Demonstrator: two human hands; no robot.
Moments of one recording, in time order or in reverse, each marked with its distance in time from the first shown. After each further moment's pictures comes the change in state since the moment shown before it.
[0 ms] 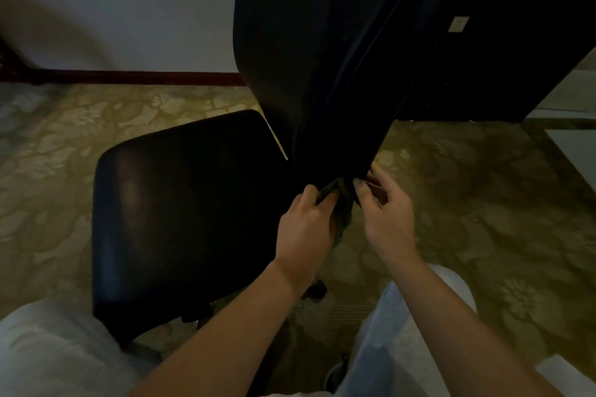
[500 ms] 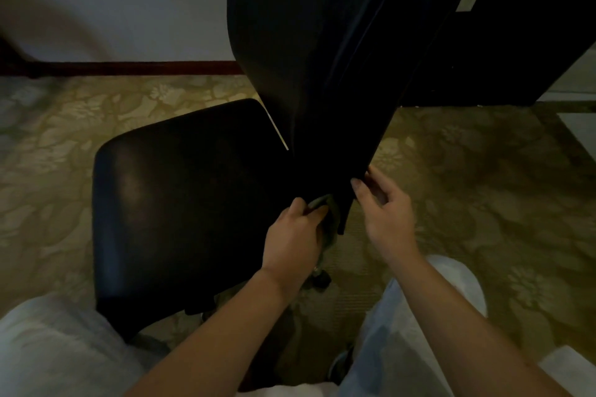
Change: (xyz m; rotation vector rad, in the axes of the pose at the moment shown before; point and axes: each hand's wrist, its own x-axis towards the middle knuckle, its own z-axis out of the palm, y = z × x) left_hand -0.026 -0.024 0.008 -0.005 -0.149 -0.042; right_hand -0.003 0.024 0.001 0.111 -0.055 0.094
